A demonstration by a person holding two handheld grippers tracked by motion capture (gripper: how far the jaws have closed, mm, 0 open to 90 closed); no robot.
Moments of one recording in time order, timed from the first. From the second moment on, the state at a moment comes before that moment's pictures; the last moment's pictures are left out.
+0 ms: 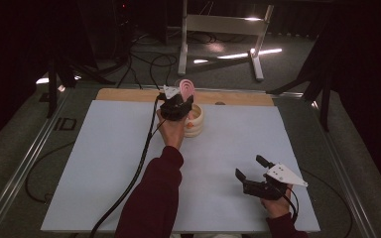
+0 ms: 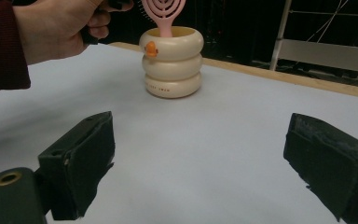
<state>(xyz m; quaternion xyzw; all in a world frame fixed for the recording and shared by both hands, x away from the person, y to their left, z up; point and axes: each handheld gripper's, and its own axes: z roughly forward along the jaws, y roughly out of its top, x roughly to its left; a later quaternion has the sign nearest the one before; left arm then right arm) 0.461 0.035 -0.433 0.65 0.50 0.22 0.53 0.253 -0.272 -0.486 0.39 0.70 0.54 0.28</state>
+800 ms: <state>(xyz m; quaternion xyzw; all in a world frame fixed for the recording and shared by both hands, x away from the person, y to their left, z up) 0.463 0.035 -0.439 0.65 0.51 0.21 0.52 0.254 -0.271 -0.486 0.39 0.70 0.54 0.28</state>
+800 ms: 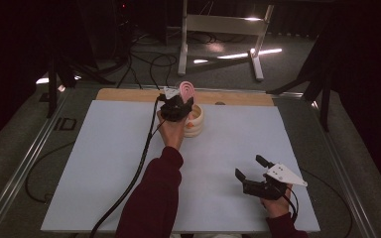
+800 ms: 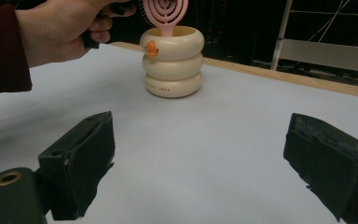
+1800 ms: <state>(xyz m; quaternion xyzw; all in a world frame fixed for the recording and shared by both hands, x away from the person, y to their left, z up) 0.467 0.060 -0.448 0.64 0.53 0.19 0.53 0.254 -0.270 -0.487 0.39 0.70 0.54 0.28</state>
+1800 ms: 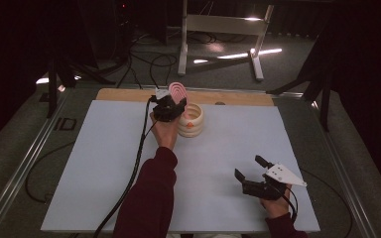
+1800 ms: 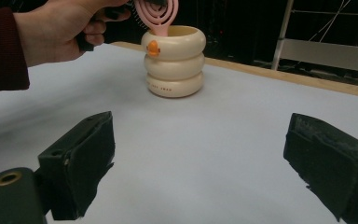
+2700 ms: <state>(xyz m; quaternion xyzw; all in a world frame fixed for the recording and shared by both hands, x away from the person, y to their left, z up) 0.470 0.067 -0.451 0.67 0.52 0.20 0.49 0.254 -0.269 -0.488 0.38 0.70 0.54 0.27</state>
